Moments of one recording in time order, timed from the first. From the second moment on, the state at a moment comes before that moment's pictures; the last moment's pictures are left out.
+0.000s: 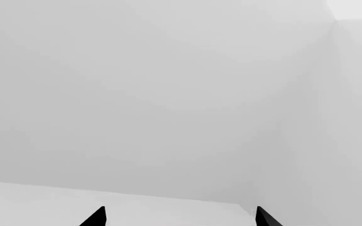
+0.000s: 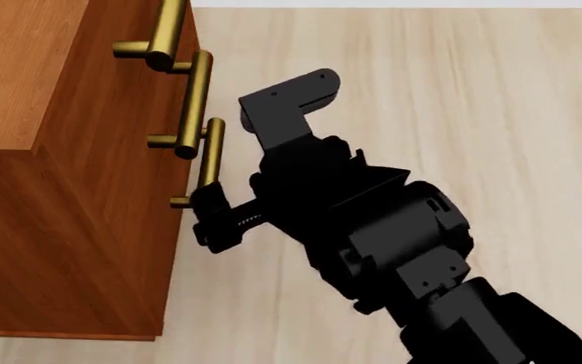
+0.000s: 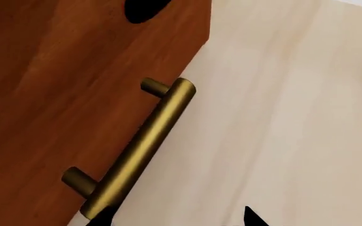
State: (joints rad) left arm -0.50 -0.24 -0.49 0.69 -0.43 -0.53 -0.82; right arm 1.32 0.17 -0.98 0.67 0.96 0.72 0.04
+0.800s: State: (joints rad) left arm -0.50 -0.26 -0.48 0.68 -0.43 -0.52 -0.83; right arm 1.16 0.54 -0.57 -0.16 1.64 0.83 0.73
